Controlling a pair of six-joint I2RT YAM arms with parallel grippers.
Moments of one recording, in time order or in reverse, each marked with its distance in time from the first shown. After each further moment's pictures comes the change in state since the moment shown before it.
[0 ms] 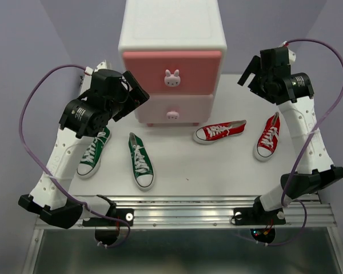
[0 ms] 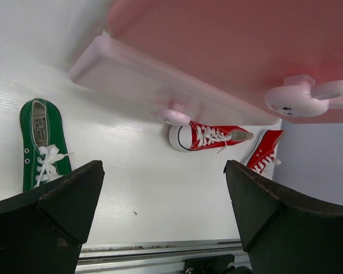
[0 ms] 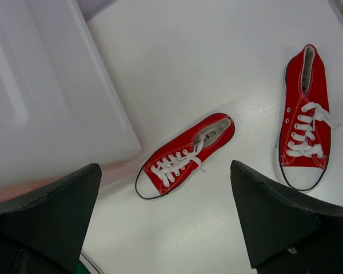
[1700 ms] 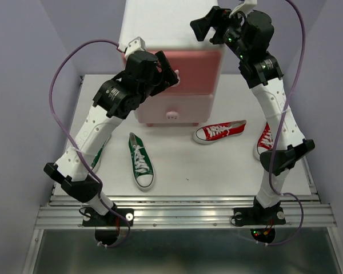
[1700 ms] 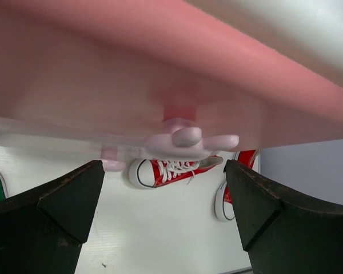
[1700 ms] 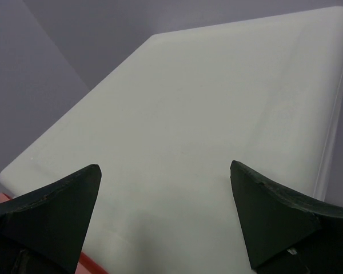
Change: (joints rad) left arm -0.184 0.275 0.274 0.134 -0.142 0.043; right arm 0.168 0.349 0.425 0.776 -0.539 -0.282
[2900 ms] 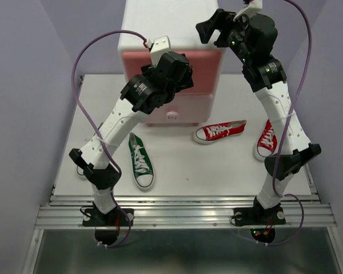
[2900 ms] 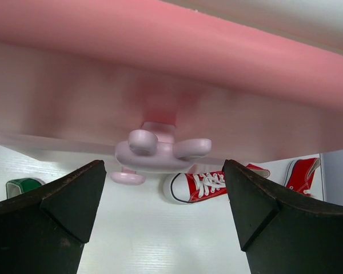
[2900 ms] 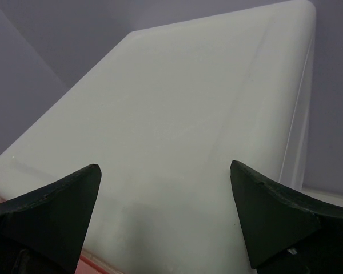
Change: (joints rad) left arm -0.152 0.249 0.302 -0.148 -0.285 0.124; right arm -0.006 -0.082 -0.111 -0.019 0.085 -0.018
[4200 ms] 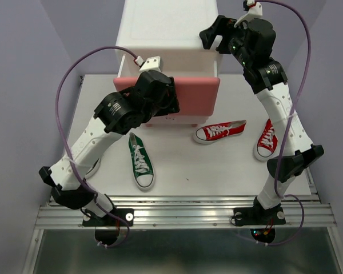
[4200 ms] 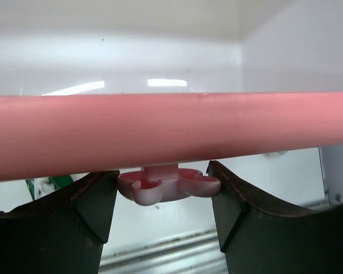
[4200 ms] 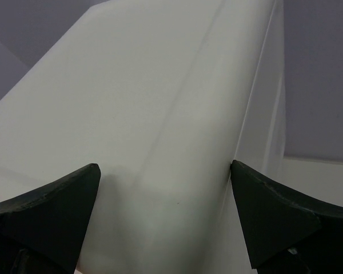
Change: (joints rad) left arm -0.032 -0.268 -0.309 0.001 0.190 0.022; right arm -0.012 -0.042 -0.080 -0.054 0.043 -0.005
